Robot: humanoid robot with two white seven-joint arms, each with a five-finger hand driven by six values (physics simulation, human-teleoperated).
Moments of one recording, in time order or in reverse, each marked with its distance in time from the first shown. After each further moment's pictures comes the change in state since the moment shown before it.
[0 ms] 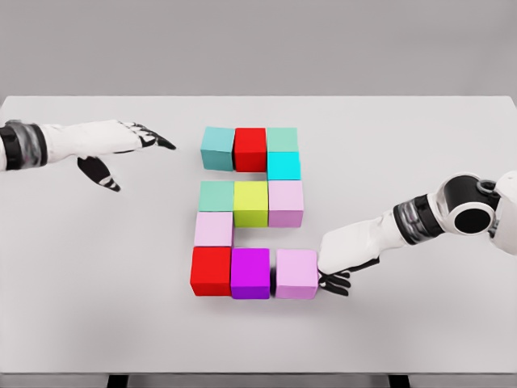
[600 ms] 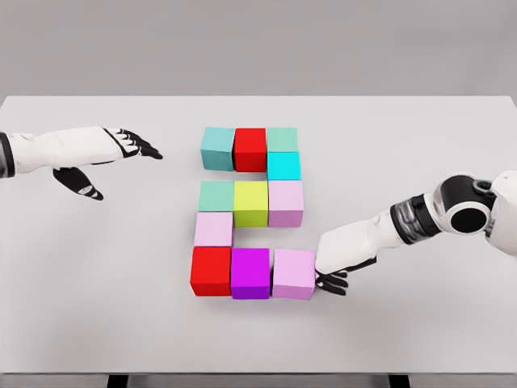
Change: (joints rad) left arm 0.080 0.066 0.079 -0.035 0.040 -0.133 0.005; right arm 0.002 0.013 0.000 0.006 0.000 0.000 0.000
